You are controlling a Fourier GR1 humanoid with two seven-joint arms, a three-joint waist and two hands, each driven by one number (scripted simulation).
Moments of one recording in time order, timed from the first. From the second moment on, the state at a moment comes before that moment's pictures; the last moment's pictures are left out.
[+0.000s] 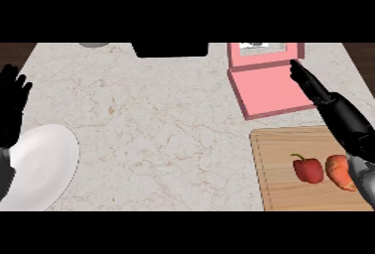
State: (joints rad) left arm -0.24 0.56 0.03 -1.32 0.43 0.25 0.00; right arm -0.30 -0.58 0.23 -1.63 -0.14 0.03 -0.02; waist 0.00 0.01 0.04
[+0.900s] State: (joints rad) left arm -0.12 0.61 -0.15 -1.28 0.13 0.34 0.02; right arm -0.05 -0.80 0.19 -1.25 0.03 0.27 -0.87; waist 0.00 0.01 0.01
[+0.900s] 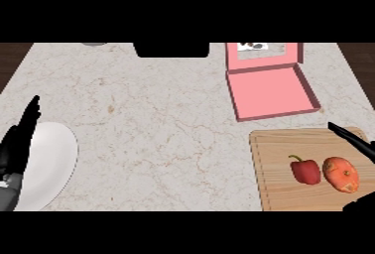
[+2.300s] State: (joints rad) left arm -0.11 0.56 -0.09 -1.28 0.04 0.30 0.03; right arm -0.34 -0.83 0.43 -1.28 0.78 0.33 -0.53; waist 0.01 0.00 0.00
